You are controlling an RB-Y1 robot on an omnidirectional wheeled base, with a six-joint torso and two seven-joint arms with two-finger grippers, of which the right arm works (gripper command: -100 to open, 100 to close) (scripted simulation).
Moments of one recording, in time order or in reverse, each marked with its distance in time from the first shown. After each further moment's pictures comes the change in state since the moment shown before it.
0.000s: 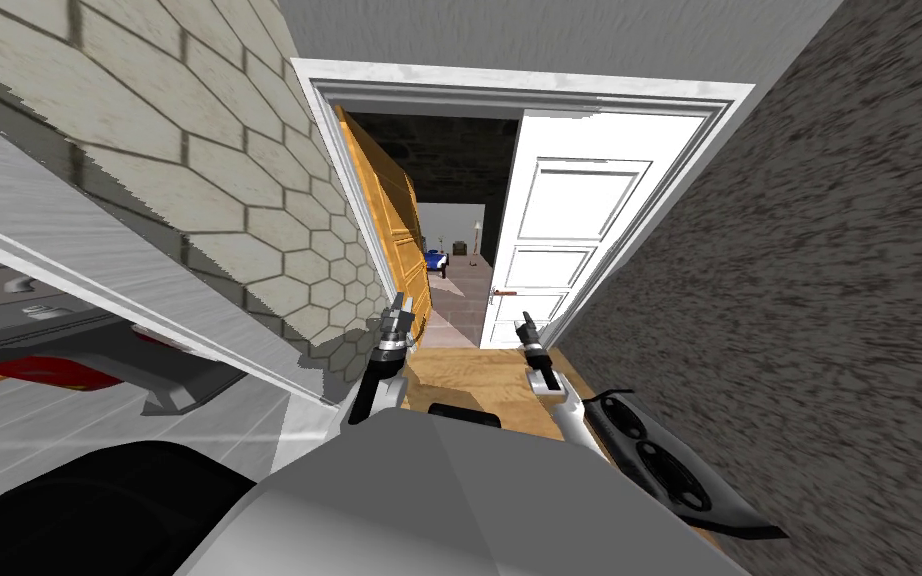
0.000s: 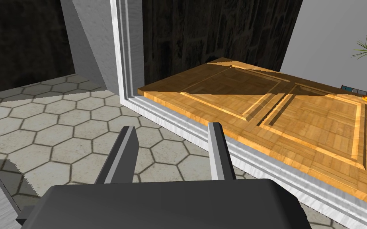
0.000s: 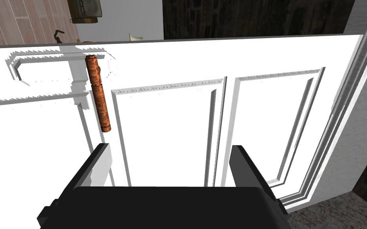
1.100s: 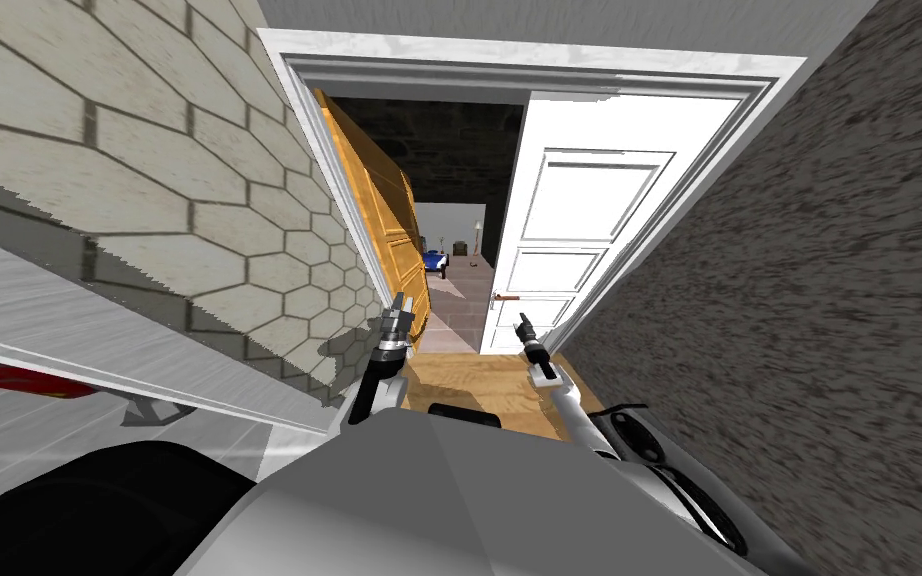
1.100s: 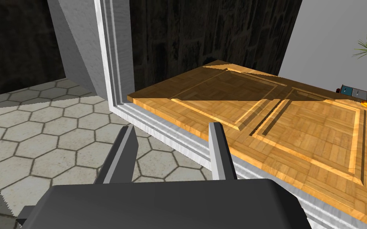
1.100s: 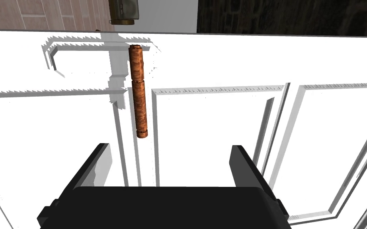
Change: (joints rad) arm -0.172 -0.054 -0.012 0.303 0.078 0.002 -0.073
